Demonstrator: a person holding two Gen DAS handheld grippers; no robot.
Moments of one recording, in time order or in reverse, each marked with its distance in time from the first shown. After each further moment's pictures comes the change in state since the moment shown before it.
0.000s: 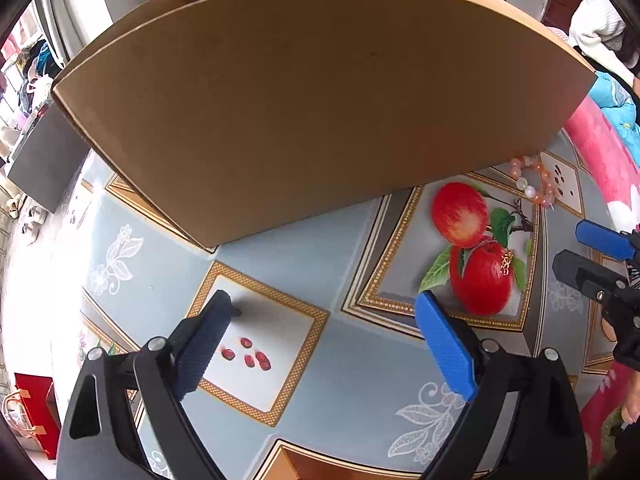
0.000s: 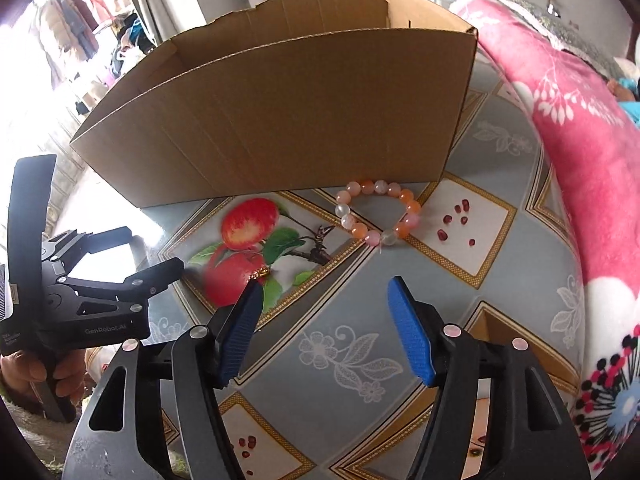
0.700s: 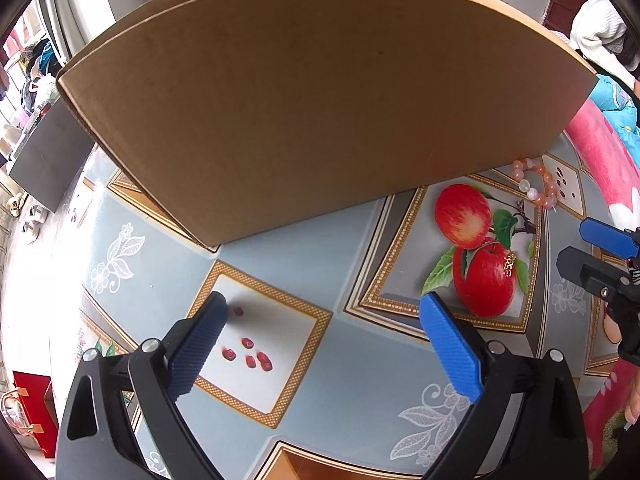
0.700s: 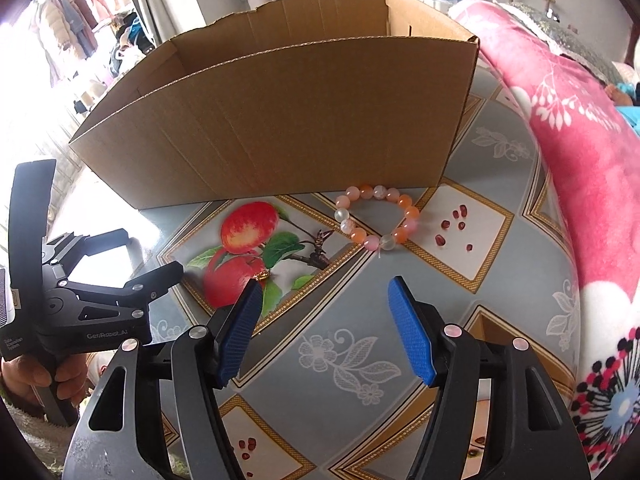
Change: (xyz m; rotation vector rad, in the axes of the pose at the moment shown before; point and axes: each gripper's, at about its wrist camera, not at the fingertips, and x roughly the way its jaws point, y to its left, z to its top) left arm 0.006 0.002 0.001 -0.007 -0.016 0.006; right arm 0.002 0.000 0.006 0.001 -0.010 -0.010
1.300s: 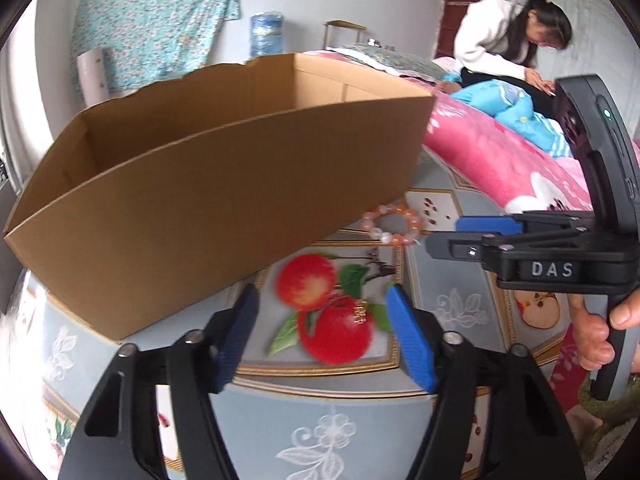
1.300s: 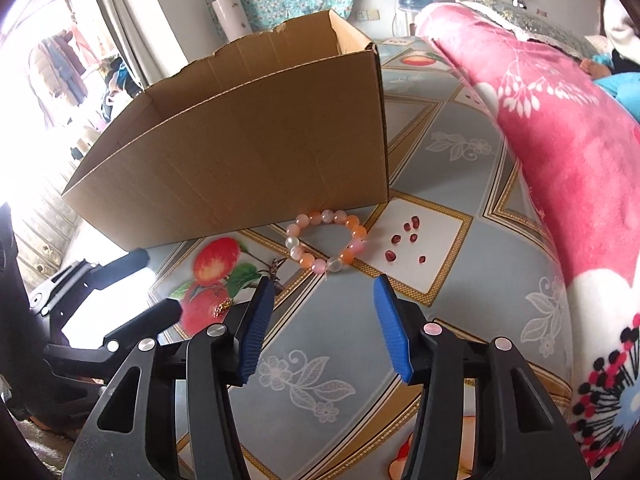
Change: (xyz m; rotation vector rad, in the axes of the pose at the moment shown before) left arm -0.035 -0.059 -0.008 0.243 -0.297 -0.277; right arm -0.010 -0.052 -0.007 0.119 -0.106 0.039
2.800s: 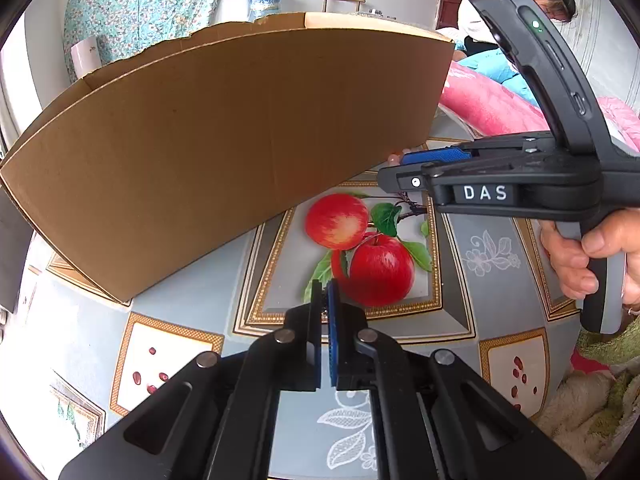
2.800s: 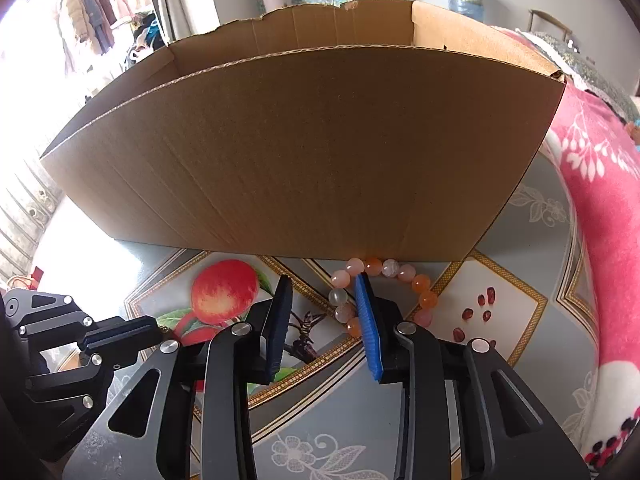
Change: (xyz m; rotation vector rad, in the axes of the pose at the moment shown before) left arm 0.011 0.014 -0.025 0.028 0.092 0.041; right arm 0.054 0.048 0.031 -0.208 0.017 -0.022
